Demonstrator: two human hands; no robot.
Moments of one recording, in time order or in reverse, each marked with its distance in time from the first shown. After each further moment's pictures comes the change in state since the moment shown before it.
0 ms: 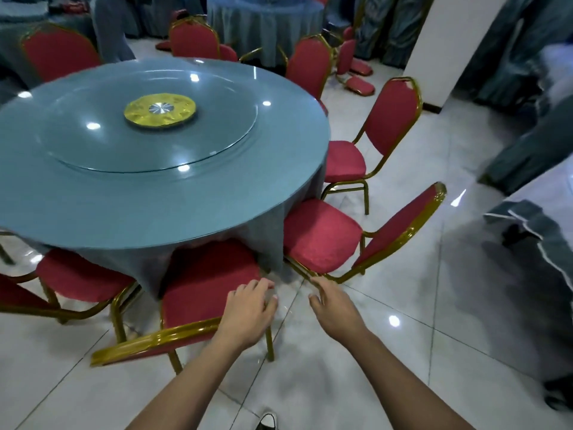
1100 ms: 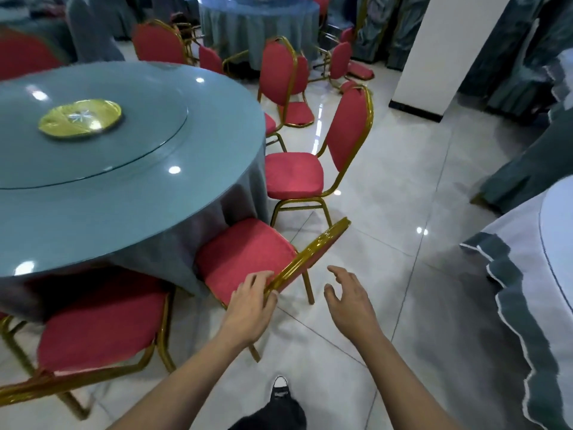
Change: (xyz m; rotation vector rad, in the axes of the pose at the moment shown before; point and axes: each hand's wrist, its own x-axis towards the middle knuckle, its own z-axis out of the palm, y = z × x) left_hand 0.233 0.360 0.174 -0.197 0.101 -0.052; right_hand 0.176 0.314 -0.317 0.089 0.159 -0.086
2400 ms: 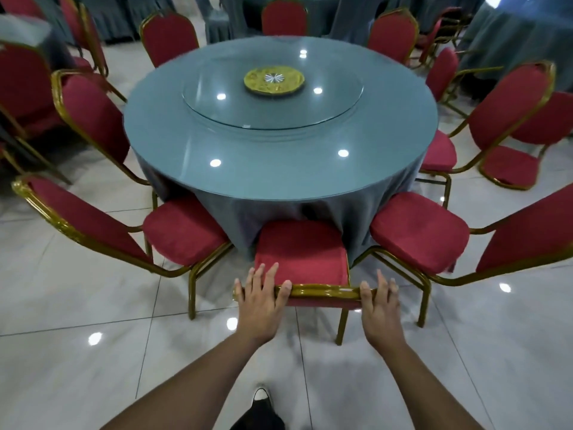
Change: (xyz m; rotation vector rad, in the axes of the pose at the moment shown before) left_hand 0.179 0.074 0.107 -0.009 0.562 -0.852; right_hand 0.363 0.074 0.000 -0.090 -0.533 -0.398
